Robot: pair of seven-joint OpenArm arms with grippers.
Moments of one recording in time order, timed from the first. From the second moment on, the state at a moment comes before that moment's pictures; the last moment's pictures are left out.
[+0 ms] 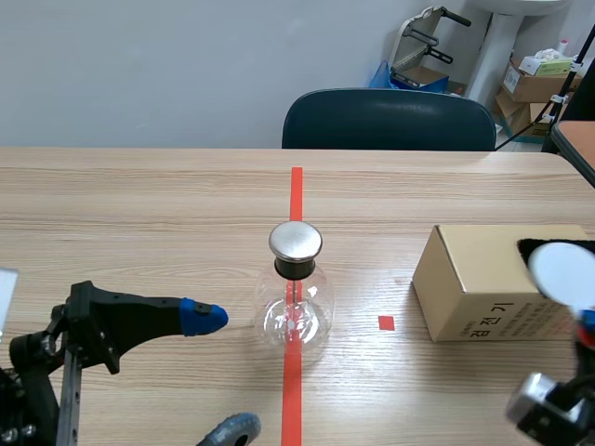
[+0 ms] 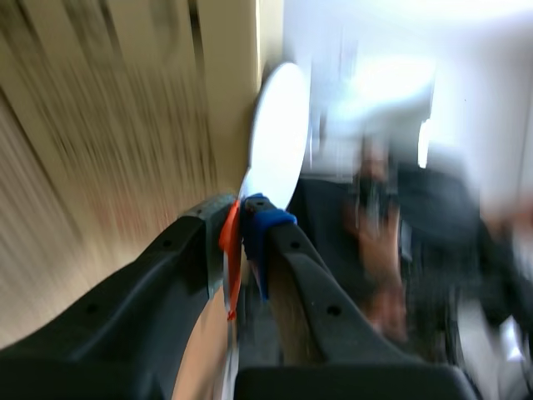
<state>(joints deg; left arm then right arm) 33.7 -38.8 16.0 104.3 -3.5 -39.3 -35.3 -26.9 5.8 23.3 68.6 -73.9 -39.2 24.8</state>
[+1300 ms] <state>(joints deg) 33.7 -38.8 16.1 104.3 -3.6 -39.3 -35.3 -27.9 6.1 24.9 68.6 -75.4 -38.5 37.9</state>
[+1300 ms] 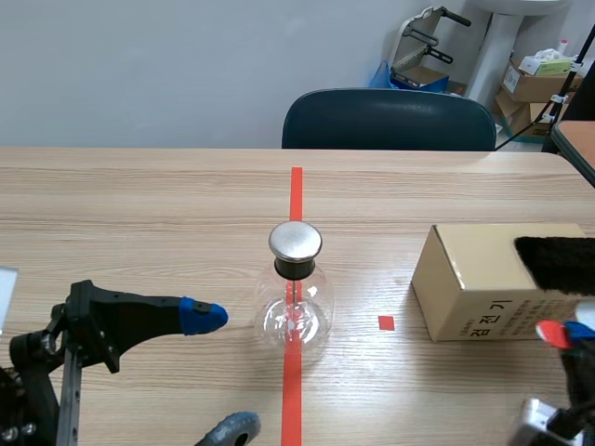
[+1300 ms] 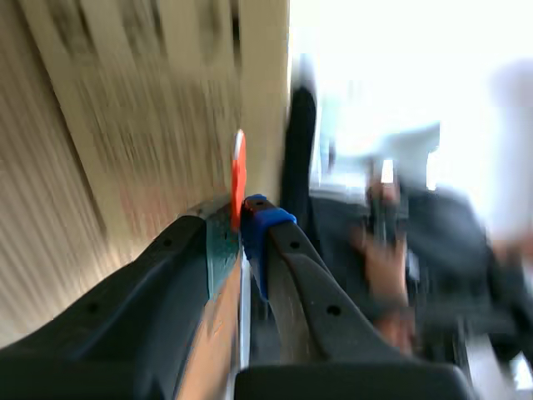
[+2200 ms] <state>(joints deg) 33.7 -38.8 16.1 104.3 -3.5 -39.3 -35.3 -27.9 6.0 25.1 68.6 -74.5 -38.5 31.8</state>
